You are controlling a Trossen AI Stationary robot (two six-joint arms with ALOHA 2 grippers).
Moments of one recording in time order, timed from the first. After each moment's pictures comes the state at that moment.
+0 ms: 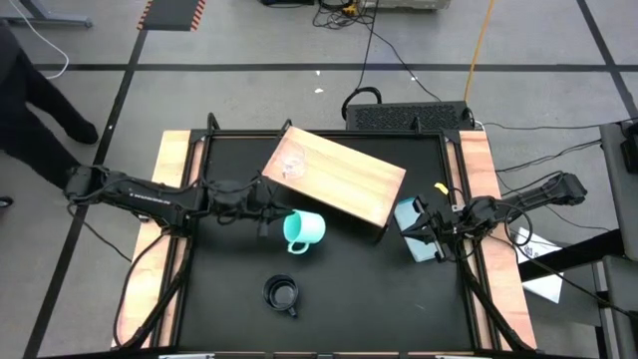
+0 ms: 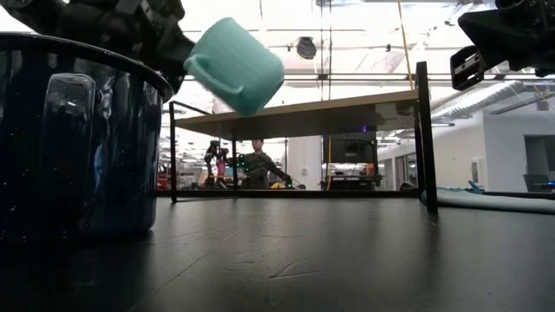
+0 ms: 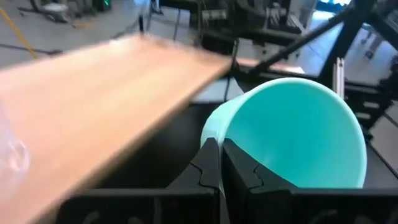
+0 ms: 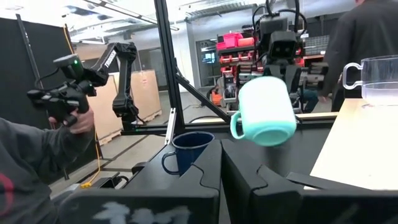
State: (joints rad) left arm -0.01 1.09 0.48 0.38 -0.01 -0.14; right arm 0.29 0.33 0.02 0.45 0.03 0.14
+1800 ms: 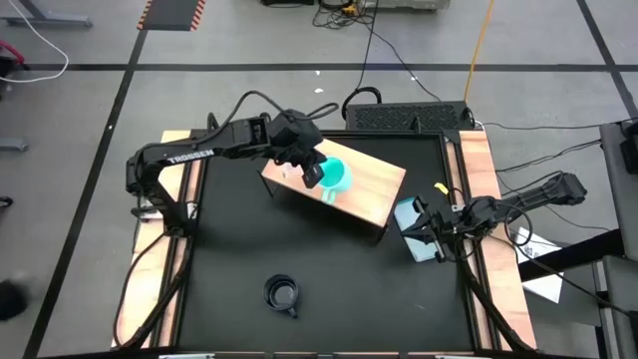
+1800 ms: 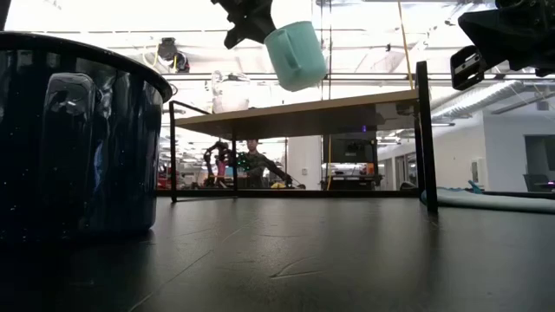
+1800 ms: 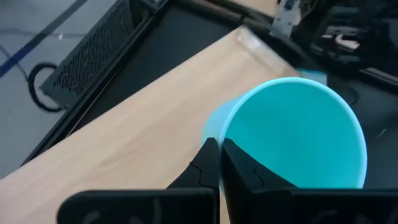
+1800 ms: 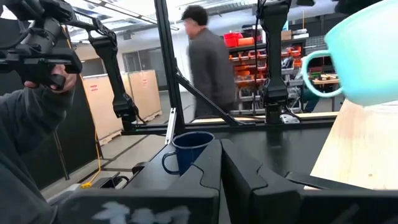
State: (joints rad) left arm 0.25 1.66 1.71 -0.77 -0.01 -0.20; right arm 0.29 0.33 0.01 0.45 0.03 0.14
